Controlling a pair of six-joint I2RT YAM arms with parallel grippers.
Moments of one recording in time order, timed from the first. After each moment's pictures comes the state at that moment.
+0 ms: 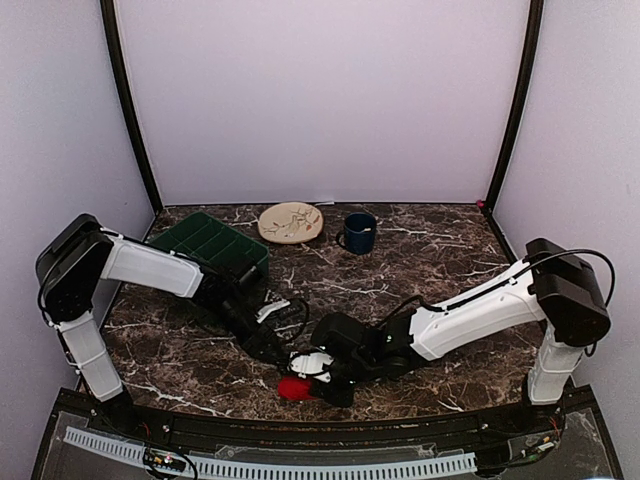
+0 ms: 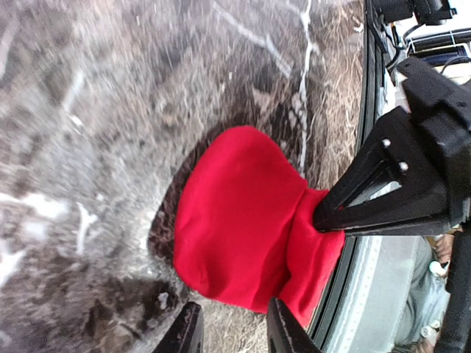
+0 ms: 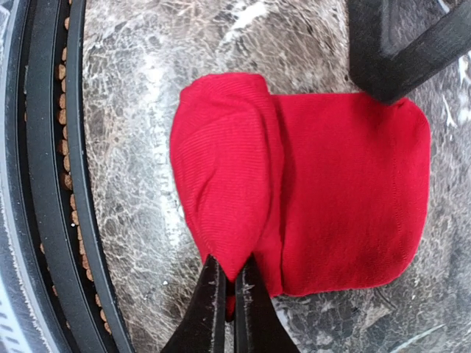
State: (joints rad) left arm -0.72 1.79 0.93 -0.47 0.78 0.11; right arm 1.31 1.83 1.02 -0.17 -0.10 -0.10
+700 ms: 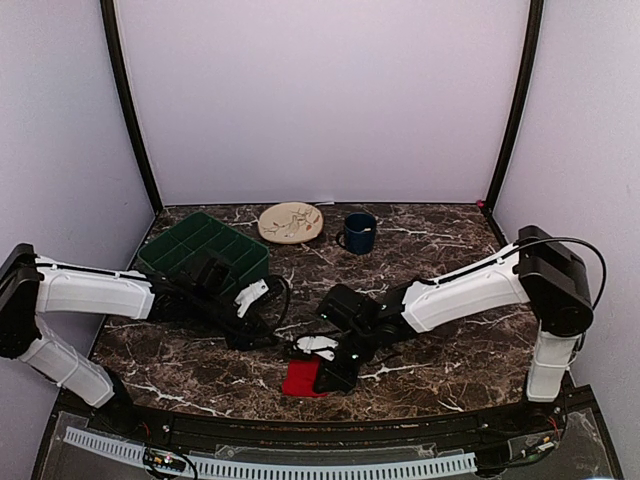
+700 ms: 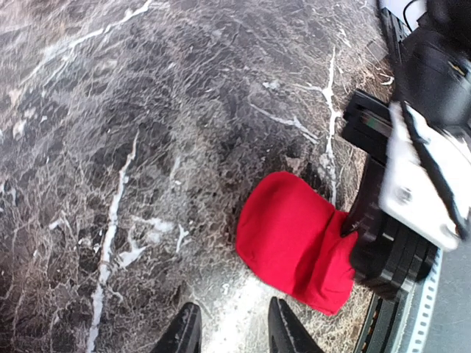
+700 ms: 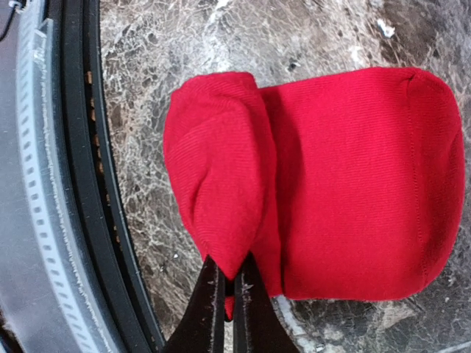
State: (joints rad) left arm -0.74 1.42 0.69 -0.17 0.49 0.07; right arm 1.16 1.89 1.11 -0.32 -0.43 -0.01
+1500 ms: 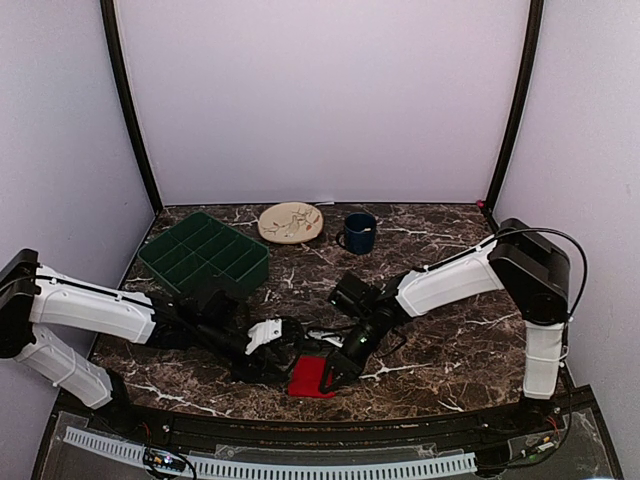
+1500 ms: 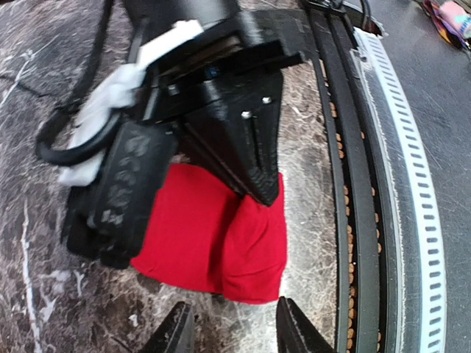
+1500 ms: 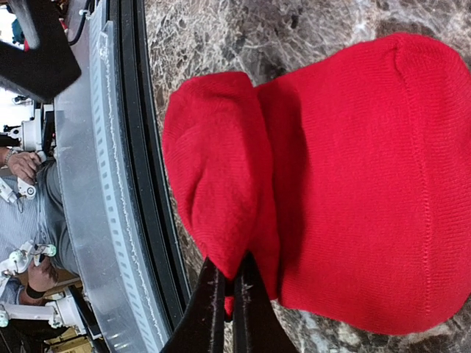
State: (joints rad) left arm -0.95 1.38 0.60 -0.05 0.47 0.29; right arm 1.01 1.99 1.14 -0.39 -0.83 0.02
